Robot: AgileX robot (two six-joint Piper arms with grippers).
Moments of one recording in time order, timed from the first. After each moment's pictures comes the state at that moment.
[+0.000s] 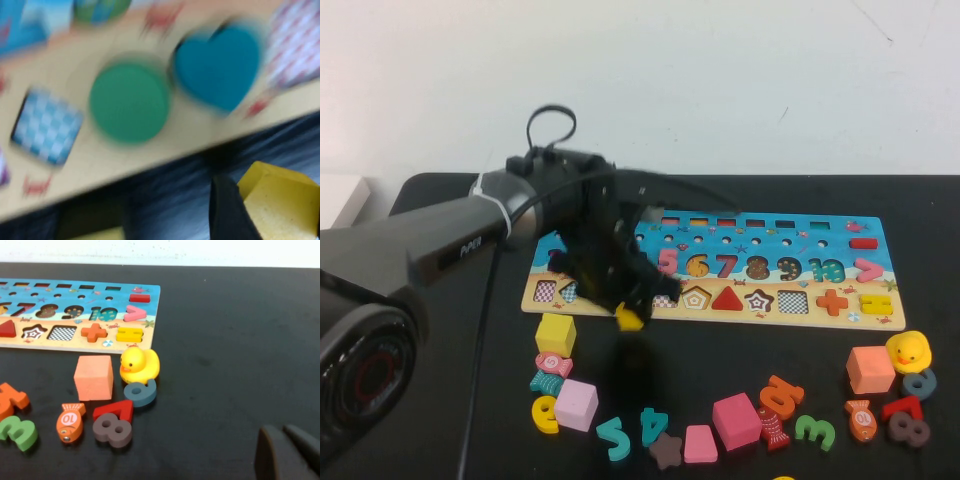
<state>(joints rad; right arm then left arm) 0.00 -0.01 0.02 -0.05 0.42 0.04 -0.47 2.18 -1.71 -0.14 0.90 -0.07</state>
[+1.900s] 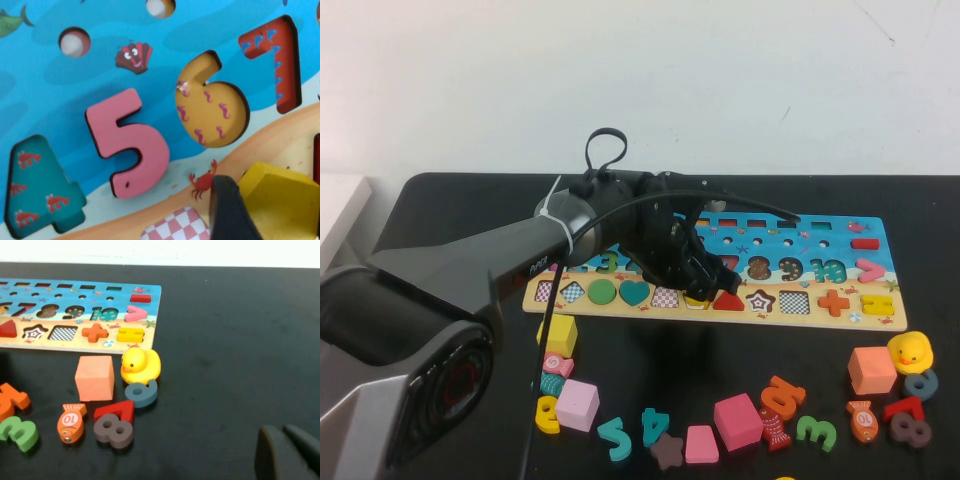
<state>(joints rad) 0.00 -0.01 0.02 -0.05 0.42 0.04 -0.54 2.35 -1.90 -0.27 0.68 0.10</state>
